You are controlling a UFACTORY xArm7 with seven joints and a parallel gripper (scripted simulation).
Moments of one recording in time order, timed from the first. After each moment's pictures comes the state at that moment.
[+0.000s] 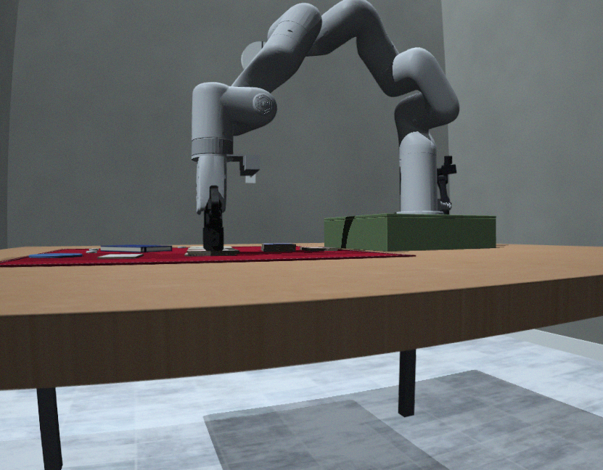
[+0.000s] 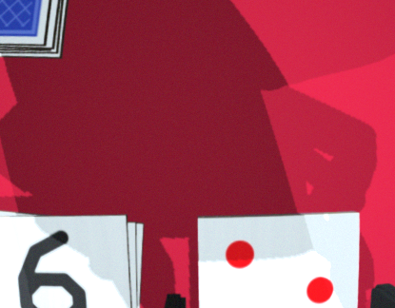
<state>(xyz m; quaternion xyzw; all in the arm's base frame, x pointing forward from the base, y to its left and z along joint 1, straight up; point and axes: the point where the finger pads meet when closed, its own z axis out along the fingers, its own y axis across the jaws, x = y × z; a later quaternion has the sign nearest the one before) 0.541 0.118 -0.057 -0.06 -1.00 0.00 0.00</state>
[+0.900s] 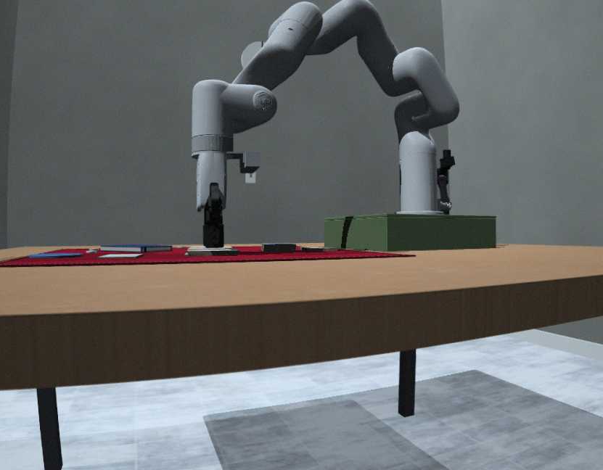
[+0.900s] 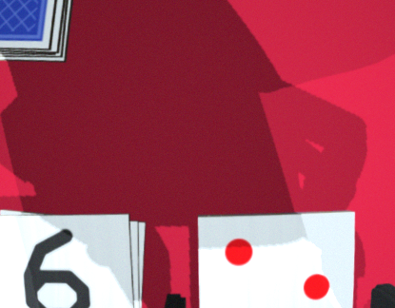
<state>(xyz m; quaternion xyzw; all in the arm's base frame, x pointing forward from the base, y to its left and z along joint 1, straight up) 0.541 0.118 -0.052 -0.06 -1.00 0.00 0.00</state>
